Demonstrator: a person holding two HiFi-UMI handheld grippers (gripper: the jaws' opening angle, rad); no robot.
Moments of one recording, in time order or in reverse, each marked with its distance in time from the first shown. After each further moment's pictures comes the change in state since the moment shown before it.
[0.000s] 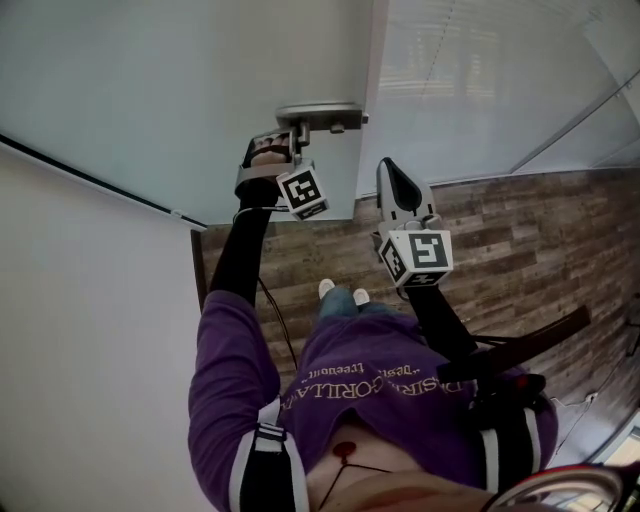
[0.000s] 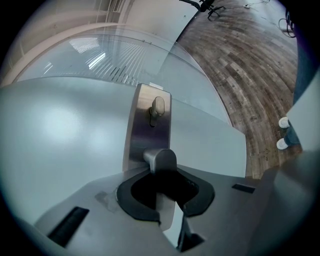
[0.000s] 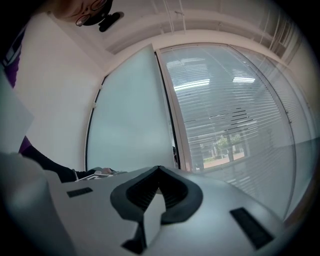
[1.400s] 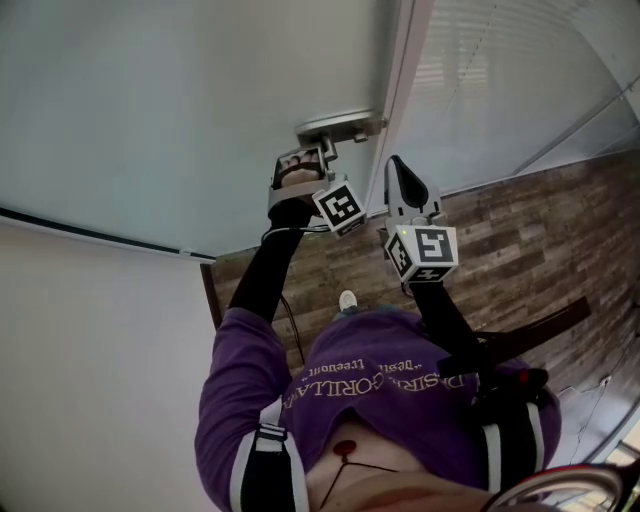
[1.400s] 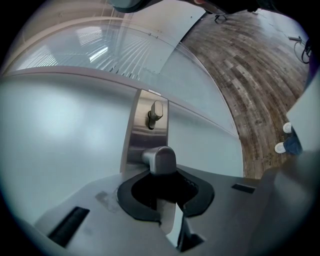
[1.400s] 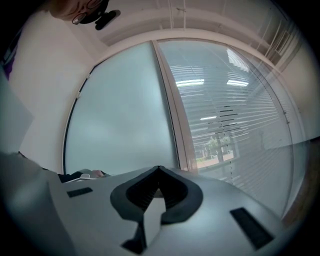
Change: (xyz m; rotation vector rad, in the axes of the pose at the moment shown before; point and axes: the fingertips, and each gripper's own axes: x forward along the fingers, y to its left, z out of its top) left arm 0.091 0.043 0.014 -0.103 -0.035 -0.041; right arm 0.135 -0.024 -0.001 0.020 0.015 -0.134
